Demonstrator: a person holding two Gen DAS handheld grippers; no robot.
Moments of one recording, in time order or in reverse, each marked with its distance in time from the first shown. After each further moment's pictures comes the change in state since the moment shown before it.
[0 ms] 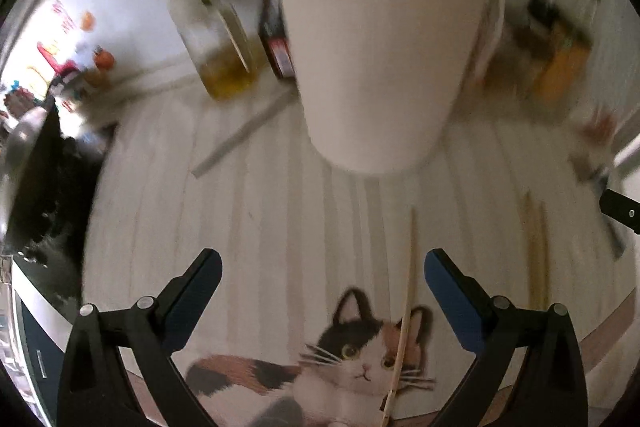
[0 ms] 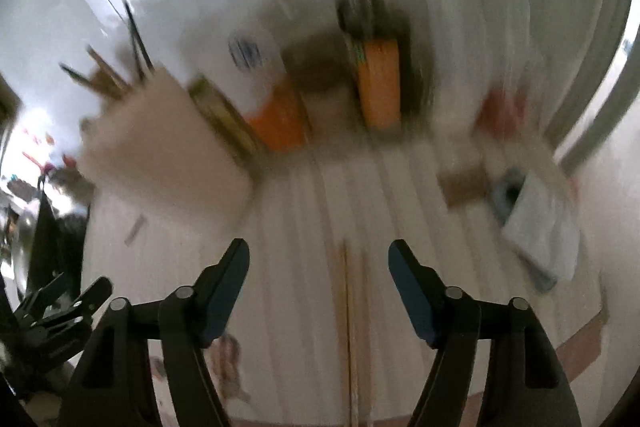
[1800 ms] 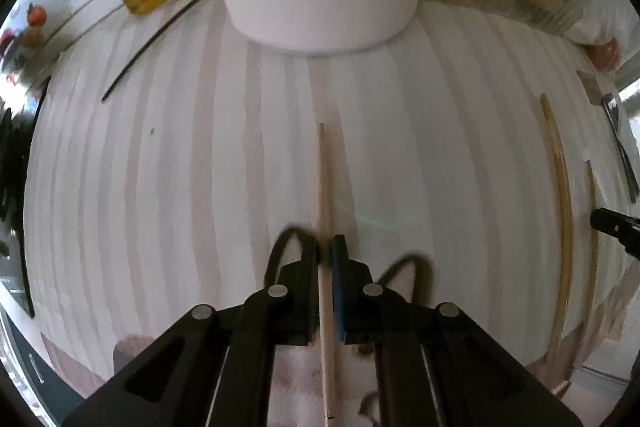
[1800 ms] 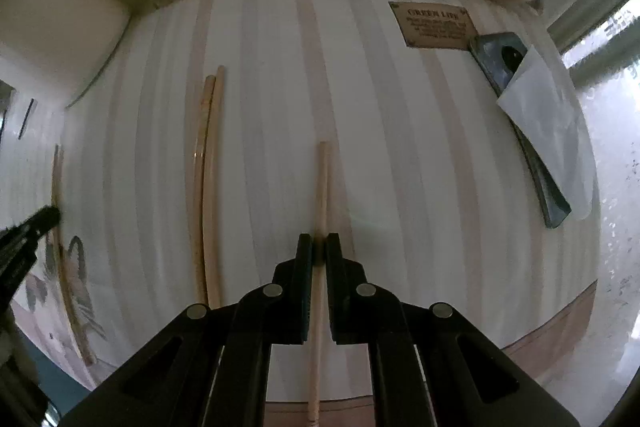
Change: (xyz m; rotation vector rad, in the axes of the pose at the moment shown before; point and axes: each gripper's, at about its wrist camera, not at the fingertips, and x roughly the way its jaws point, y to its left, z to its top) left arm 0.066 -0.054 -0.036 0.045 0.208 -0.108; right arm 0.085 -0.055 -0.060 -0.080 0.317 -0.191
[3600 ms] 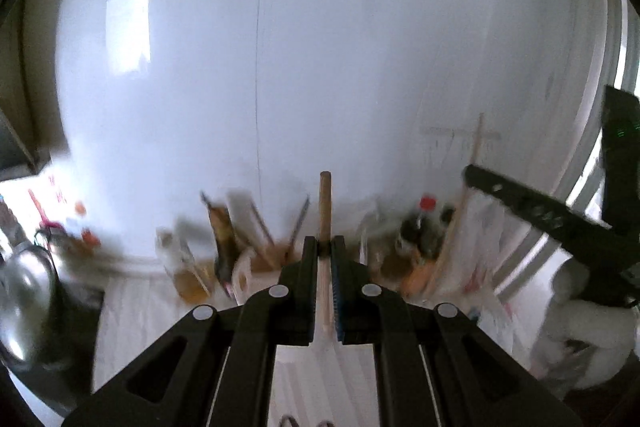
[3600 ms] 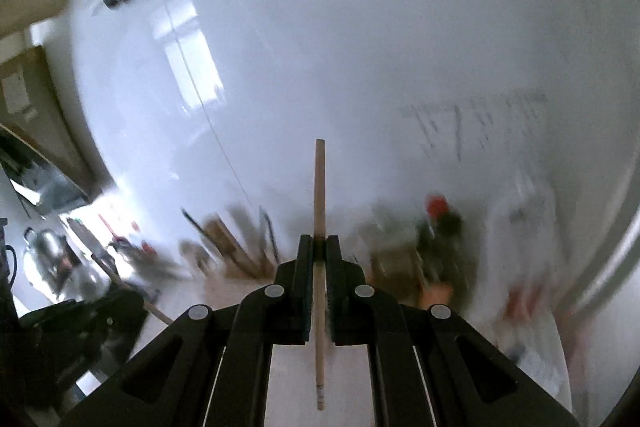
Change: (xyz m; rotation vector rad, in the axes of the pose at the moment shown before) left arm -0.351 0.042 0.090 0.031 -0.776 -0.155; right arm -0.341 0.082 0.083 -0.123 -0.894 0.344
